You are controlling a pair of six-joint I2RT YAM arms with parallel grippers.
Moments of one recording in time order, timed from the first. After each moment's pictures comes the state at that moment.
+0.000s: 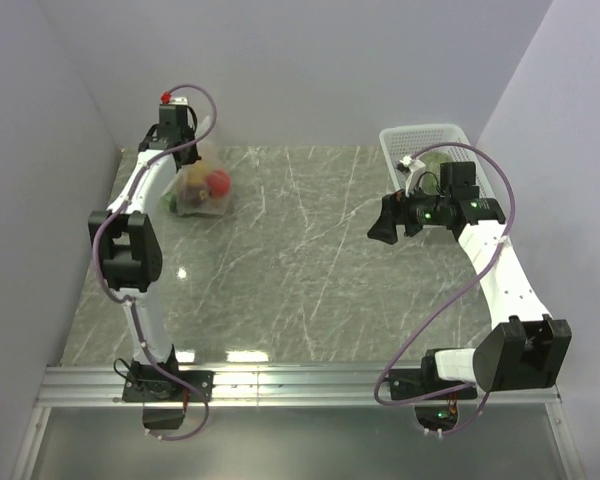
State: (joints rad) left arm -0.07 1.98 1.84 -0.49 -0.19 -0.15; right arm 0.03 1.29 1.20 -0.77 -0.75 -0.26
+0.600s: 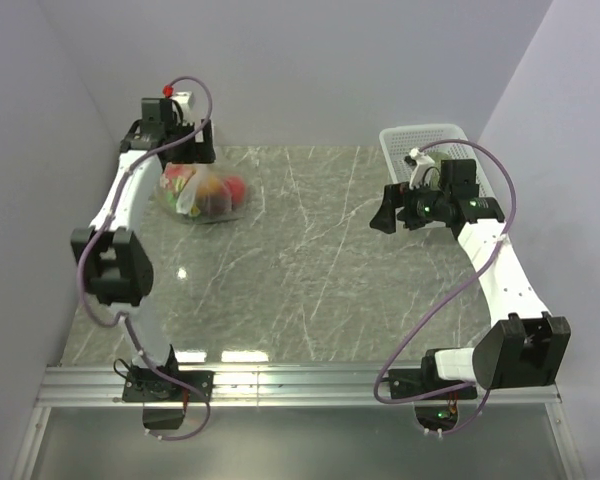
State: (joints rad) left arm -0.04 1.95 1.87 -0.60 0.09 -0.07; right arm 0.03 1.31 1.20 -0.70 -0.63 -0.08
